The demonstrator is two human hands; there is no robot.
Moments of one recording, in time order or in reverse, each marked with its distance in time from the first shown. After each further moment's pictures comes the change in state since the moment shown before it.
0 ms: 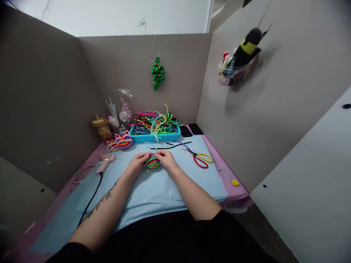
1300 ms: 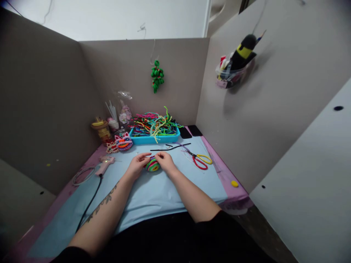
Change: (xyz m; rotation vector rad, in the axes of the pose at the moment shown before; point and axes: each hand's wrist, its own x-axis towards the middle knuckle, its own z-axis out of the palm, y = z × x) left_hand -0.003 0.000 0.001 0.065 0.008 0.052; right_hand 0.005 0.011 -0.003 -0.222 0.007 -0.107
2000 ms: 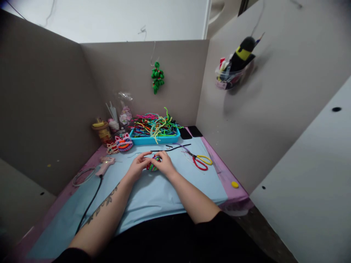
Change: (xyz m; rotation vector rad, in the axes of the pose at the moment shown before) left_hand -0.003 0.001 0.001 0.020 -0.085 0.067; right_hand -0.006 -0.004 0.002 -0.349 0.062 -0.239
